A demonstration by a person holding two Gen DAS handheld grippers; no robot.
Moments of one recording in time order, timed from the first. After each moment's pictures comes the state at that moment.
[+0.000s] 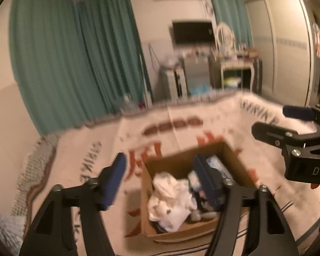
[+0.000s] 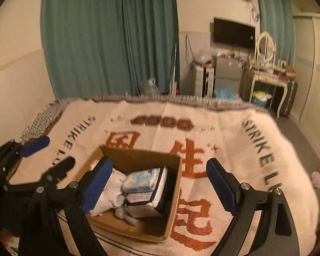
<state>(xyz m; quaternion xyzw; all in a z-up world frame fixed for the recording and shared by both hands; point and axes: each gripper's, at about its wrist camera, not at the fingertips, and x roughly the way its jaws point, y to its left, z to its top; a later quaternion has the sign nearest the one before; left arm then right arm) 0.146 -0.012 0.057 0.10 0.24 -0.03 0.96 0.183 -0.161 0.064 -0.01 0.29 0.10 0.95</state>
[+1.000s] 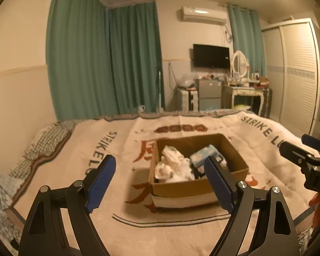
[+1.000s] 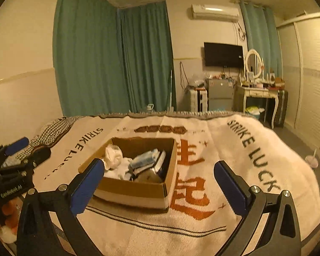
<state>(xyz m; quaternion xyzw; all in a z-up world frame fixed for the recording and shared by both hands) 0.041 0.012 0.015 0.03 0.18 0.01 0.98 0.053 -0.186 0.016 0.03 0.20 0.09 0.97</state>
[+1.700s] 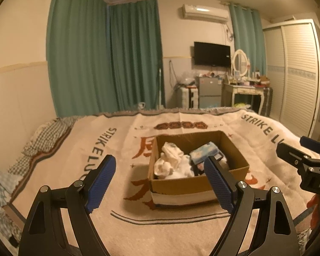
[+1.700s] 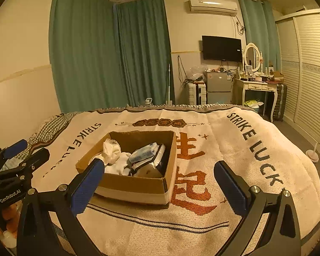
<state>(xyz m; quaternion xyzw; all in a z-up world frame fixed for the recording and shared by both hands) 0.039 0.016 0.008 0.03 0.19 0.01 0.98 0.059 -0.184 0.009 0.03 0.22 0.09 0.97</state>
